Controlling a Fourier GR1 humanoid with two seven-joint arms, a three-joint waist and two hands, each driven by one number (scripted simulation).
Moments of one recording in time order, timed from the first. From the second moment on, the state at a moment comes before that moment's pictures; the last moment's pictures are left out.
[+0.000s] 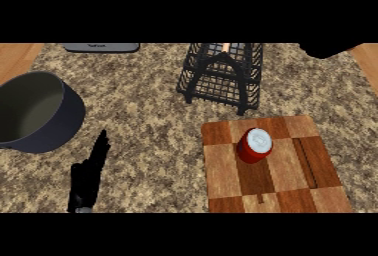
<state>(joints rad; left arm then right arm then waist) 0.08 0.12 -0.12 -1.40 -0.02 0.22 0.01 -0.94 -0.44 -0.03 -1.53 0.54 0.28 0.75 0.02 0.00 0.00</state>
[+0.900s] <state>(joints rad) 0.07 0.13 -0.09 -1.40 -0.03 0.19 0.03 -1.12 -0.24 0.02 -0.89 0.73 0.00 0.49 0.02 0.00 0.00</state>
